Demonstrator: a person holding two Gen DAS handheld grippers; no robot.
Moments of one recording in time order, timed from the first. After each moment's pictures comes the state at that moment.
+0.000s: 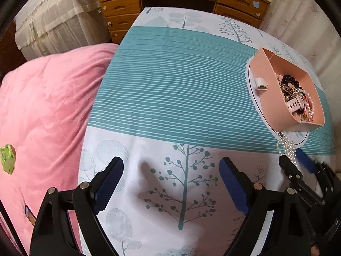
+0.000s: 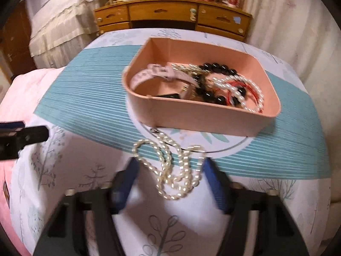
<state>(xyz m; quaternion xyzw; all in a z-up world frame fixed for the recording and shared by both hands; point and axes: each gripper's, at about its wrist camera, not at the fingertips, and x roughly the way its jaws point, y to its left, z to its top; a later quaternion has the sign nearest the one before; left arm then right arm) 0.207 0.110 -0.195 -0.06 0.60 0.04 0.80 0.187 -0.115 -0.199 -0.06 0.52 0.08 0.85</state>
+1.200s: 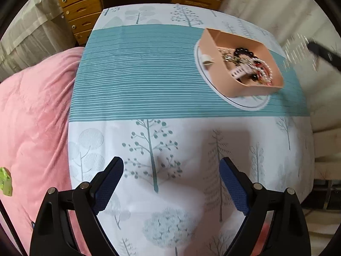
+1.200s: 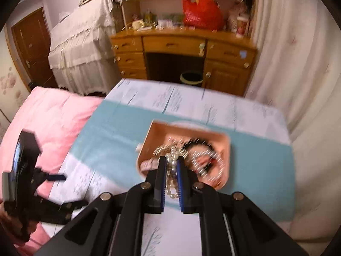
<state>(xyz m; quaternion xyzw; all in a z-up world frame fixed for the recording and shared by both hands) 0.176 0.079 -0.151 -0.02 0.63 -0.08 0.77 0.243 -0.156 -0.043 -0.04 0.46 0.11 0.88</state>
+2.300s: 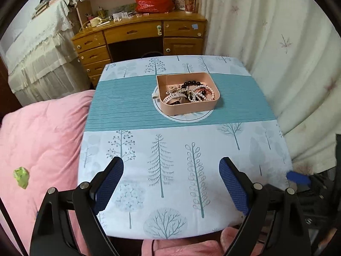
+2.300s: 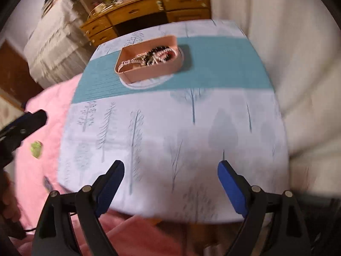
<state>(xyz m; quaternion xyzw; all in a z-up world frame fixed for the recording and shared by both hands) 0.046 -0.043 -0.017 0.03 0.50 -0.04 0.86 0.021 -0.264 -0.070 0.13 0.59 0.05 0.79</state>
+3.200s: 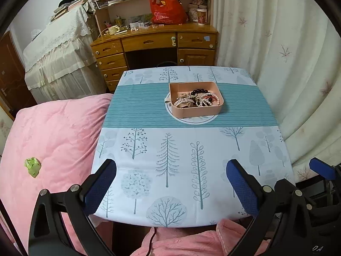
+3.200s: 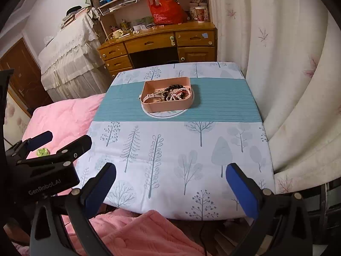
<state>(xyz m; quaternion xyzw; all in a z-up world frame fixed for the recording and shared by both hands) -0.005 -0.047 0.013 0.02 0.47 0.01 0.88 -0.010 -0.229 0.016 0.06 0.49 0.06 0.87</state>
